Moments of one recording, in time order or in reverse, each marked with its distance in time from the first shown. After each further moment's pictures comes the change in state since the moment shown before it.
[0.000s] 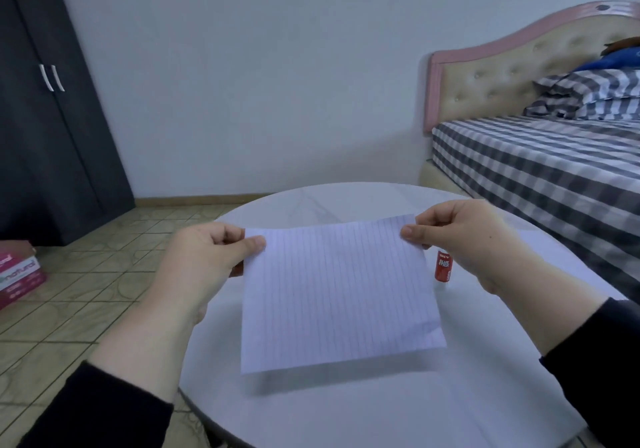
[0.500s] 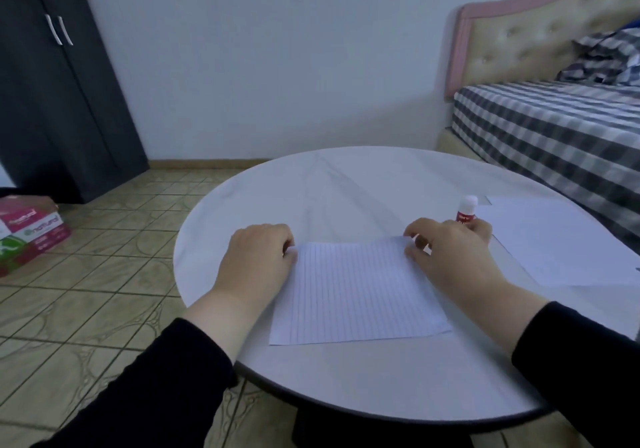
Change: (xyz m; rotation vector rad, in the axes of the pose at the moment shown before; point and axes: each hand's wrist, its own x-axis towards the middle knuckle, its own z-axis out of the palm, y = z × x) left_hand -0.008 -0.070 0.028 0.815 -0.106 0.509; right_hand -0.018 0.073 0.057 -0.785 0.151 -0.390
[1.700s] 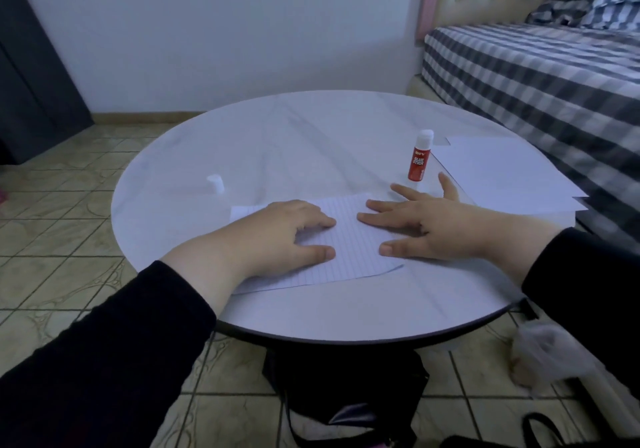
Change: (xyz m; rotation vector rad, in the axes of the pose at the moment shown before) left_hand -0.015 0.055 0.028 -0.108 -0.661 0.246; right_hand -0.026 0.044 -0.029 -0.085 -0.825 -0.210
